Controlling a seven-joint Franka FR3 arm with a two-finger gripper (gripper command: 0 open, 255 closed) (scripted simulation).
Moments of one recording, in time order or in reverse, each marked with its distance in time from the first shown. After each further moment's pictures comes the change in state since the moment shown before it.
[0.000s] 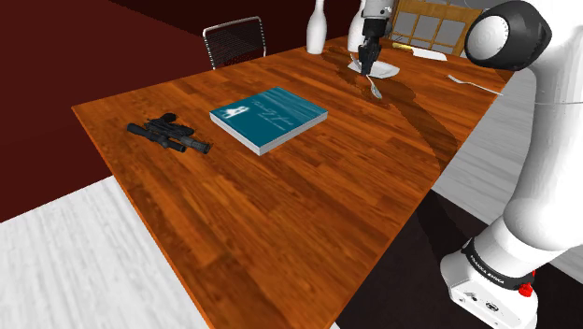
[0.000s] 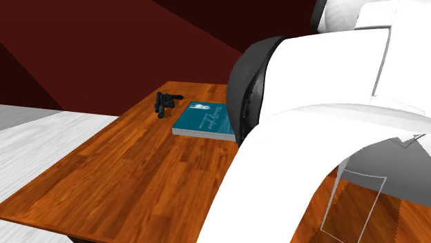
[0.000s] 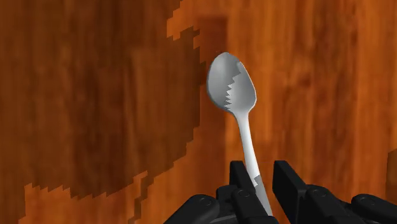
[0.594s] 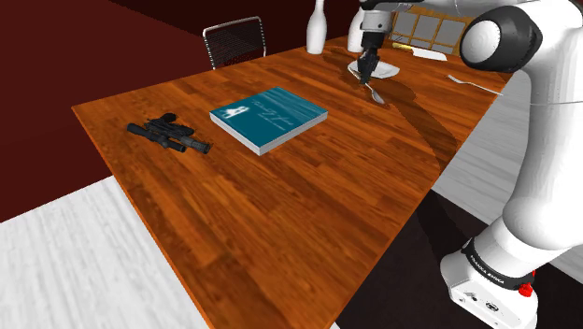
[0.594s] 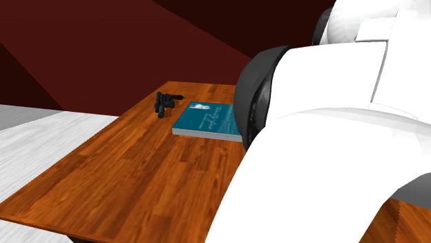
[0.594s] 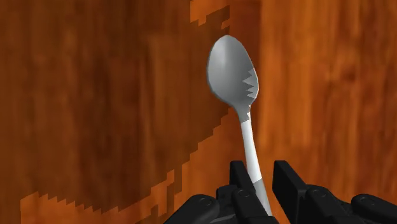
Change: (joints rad) arm -0.014 0.034 -0.004 -0.052 0.001 0.083 -0.030
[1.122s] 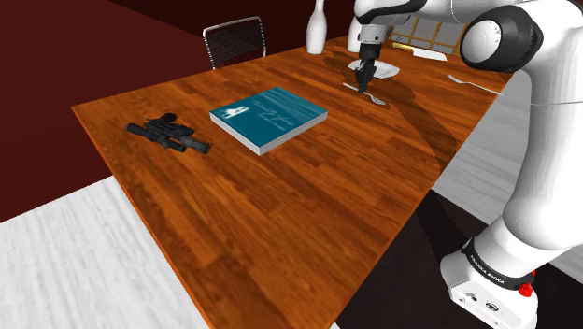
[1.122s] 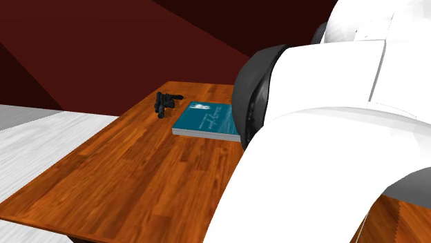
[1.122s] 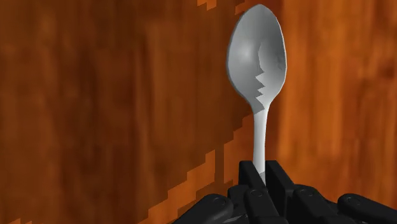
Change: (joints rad) arm 0.006 -0.004 0.000 -0.102 0.001 0.098 -0.007
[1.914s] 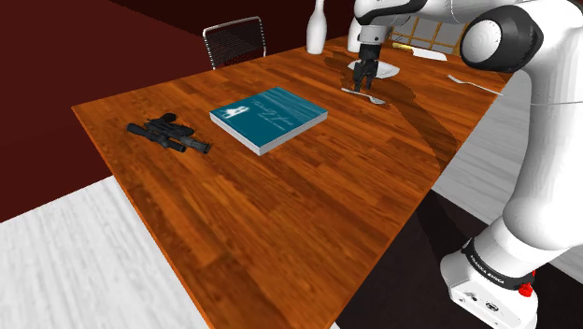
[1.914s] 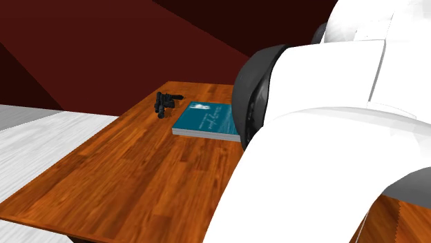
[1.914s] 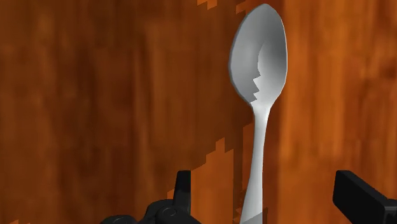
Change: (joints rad) arm 0.000 0.000 0.000 -0.005 0.000 0.005 0.000
